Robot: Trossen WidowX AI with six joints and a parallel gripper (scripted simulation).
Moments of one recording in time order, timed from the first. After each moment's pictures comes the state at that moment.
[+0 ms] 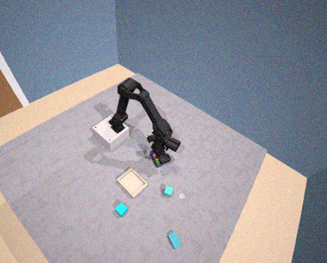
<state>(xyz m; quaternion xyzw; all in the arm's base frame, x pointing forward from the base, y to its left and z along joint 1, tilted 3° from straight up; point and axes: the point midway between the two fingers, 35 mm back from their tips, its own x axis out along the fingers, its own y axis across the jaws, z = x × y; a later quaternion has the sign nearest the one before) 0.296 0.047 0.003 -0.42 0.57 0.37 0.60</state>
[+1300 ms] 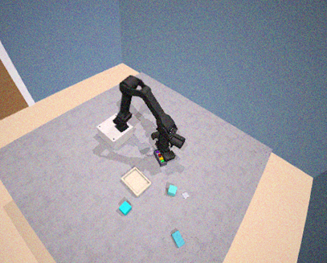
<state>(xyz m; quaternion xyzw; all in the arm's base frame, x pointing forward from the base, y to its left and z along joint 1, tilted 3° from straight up) 0.295 0.048 0.023 -0.42 0.57 0.37 0.60</state>
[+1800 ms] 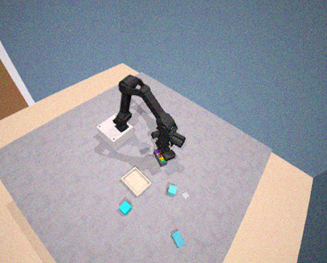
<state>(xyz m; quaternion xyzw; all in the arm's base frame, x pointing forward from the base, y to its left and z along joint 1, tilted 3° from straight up) 0.294 0.048 0.030 -0.42 0.57 0.37 0.60</state>
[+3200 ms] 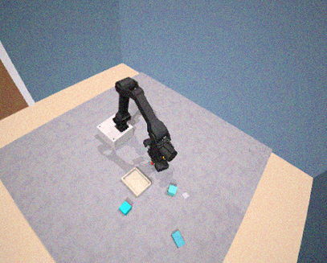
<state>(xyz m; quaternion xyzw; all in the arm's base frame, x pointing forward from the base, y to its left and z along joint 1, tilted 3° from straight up) 0.313 -0.036 0.061 -0.42 0.57 0.36 0.60</state>
